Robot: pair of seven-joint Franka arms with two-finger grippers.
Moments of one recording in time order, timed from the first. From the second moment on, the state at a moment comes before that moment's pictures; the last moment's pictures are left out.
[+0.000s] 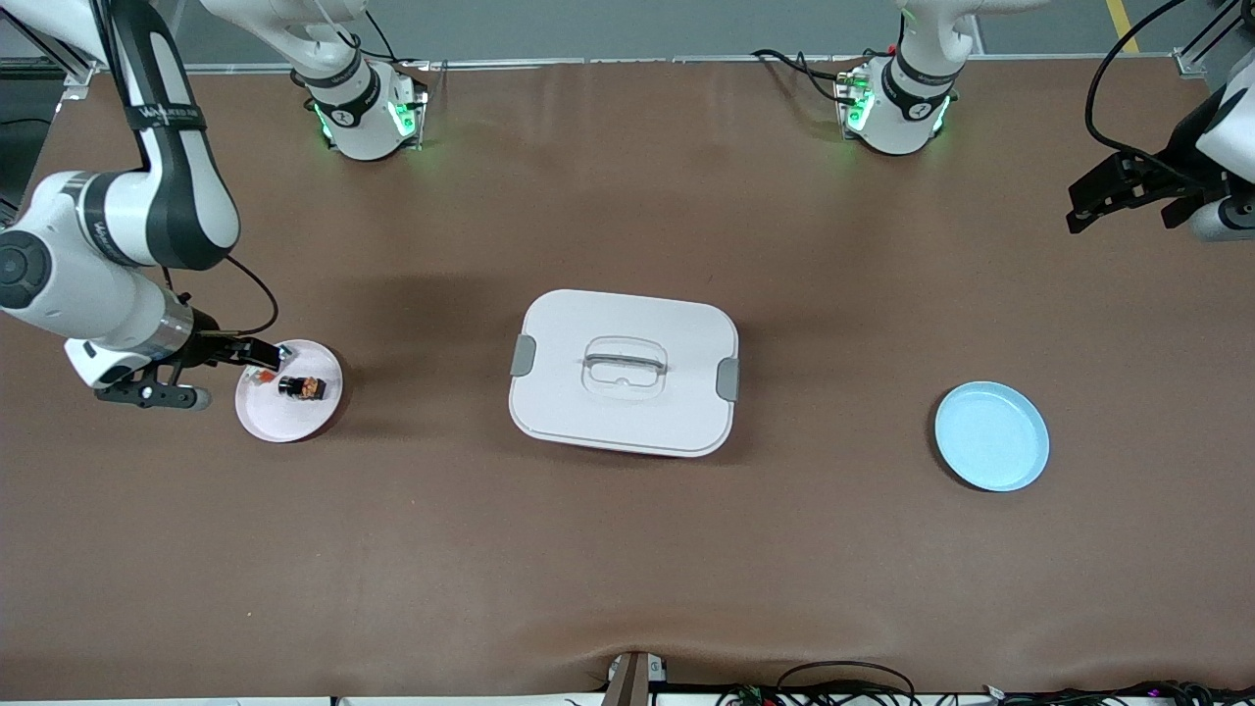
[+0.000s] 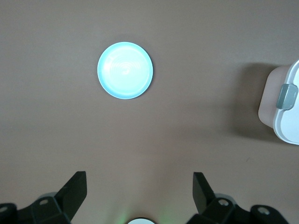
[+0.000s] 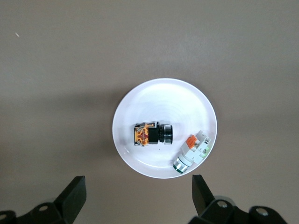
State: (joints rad) left arm 0.00 -0.03 -0.09 -1.51 0.02 1.45 -0.12; right arm -0.02 0.19 -0.03 -2.03 -0.01 2.14 0.04
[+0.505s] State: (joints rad) left arm 0.00 -0.03 -0.09 -1.51 0.02 1.45 -0.12; right arm -0.04 0.28 -0.03 -2.12 -0.02 2.35 0.02
